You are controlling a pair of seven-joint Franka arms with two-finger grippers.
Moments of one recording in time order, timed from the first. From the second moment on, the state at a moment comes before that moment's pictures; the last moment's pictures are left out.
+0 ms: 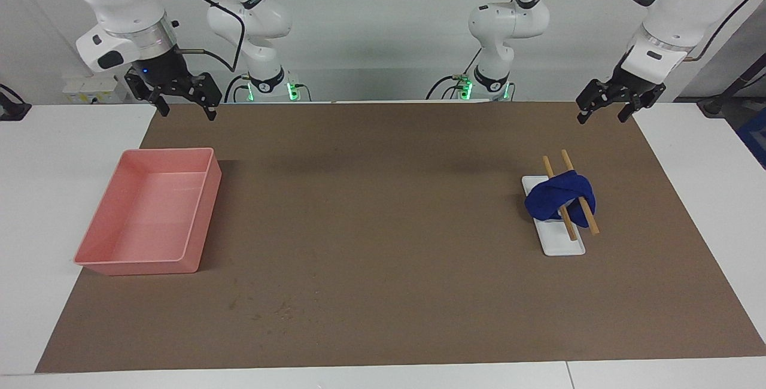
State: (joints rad) left arm -0.02 -0.07 0.03 -1.69 -0.03 1.61 0.02; right arm -0.05 -0.02 0.07 -1.56 -0.02 1.52 0.15
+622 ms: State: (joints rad) left arm -0.02 -0.07 0.03 -1.69 -0.03 1.61 0.02; right arm -0.05 -0.02 0.07 -1.56 -0.02 1.52 0.15
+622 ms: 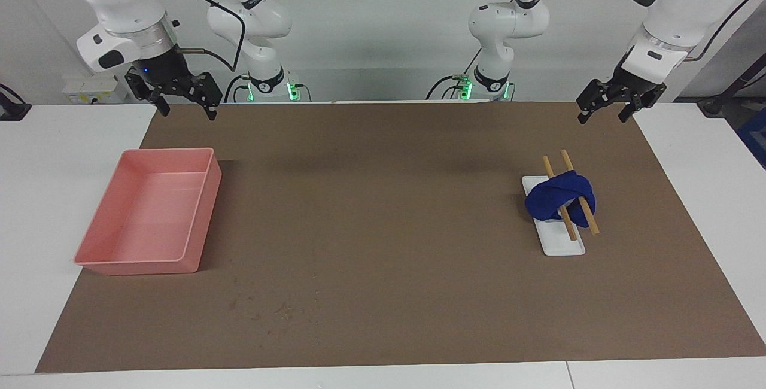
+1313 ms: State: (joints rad) left arm -0.01 -0.11 0.04 -1.80 -0.03 1.77 -0.40; right arm -0.05 -0.02 0.07 -1.57 -0.02 1.52 0.15
